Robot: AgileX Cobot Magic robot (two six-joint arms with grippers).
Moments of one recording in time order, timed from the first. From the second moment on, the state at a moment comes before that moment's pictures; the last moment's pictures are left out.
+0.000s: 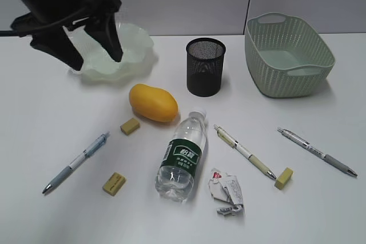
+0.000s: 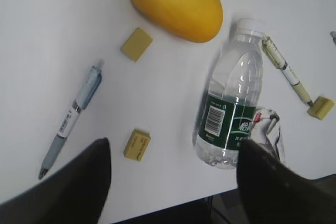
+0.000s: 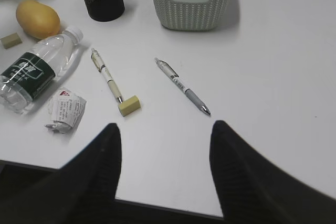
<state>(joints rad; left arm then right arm) -0.39 1.73 -1.53 -0.26 1.22 -0.29 0.07 -0.01 -0.50 0.16 1.04 -0.11</state>
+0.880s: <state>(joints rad) -0.49 1.87 -1.66 -0.13 1.14 0.73 0.07 -0.01 -0.50 0.16 1.04 -0.11</state>
